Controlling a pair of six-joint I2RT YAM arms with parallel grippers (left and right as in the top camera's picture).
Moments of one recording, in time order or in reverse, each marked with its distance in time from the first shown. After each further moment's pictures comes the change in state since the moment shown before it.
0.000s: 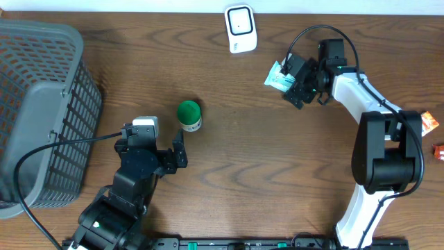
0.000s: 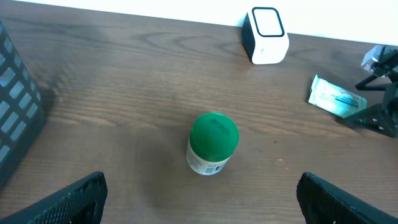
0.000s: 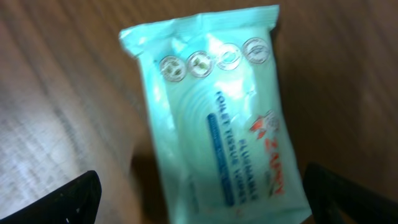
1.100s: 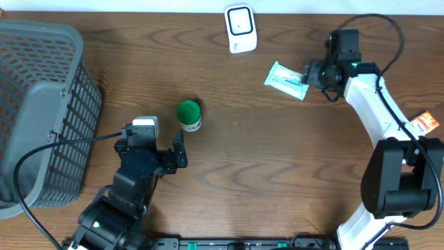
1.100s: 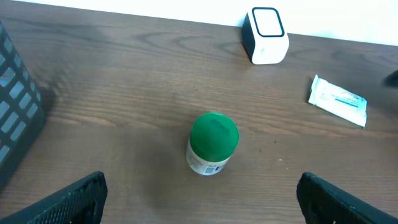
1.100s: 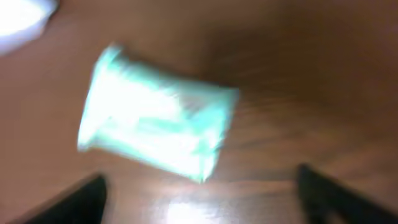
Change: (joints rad) left arm 0.000 0.000 0.000 0.000 0.000 0.000; right arm 0.010 -0.197 0.001 -0.149 0.237 1.035
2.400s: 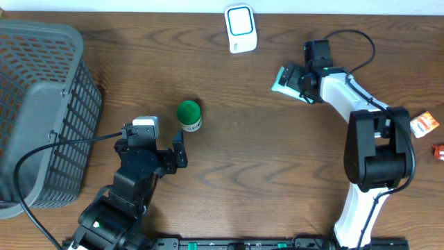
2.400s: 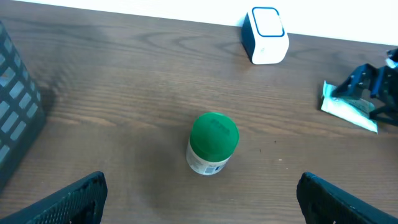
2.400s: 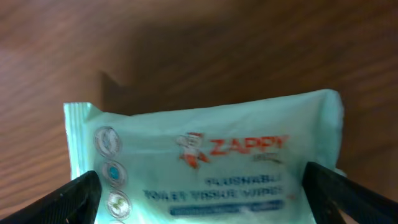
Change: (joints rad) left arm 0.000 0.000 0.000 0.000 0.000 0.000; right arm 0.067 0.232 0.010 0.178 0.055 0.378
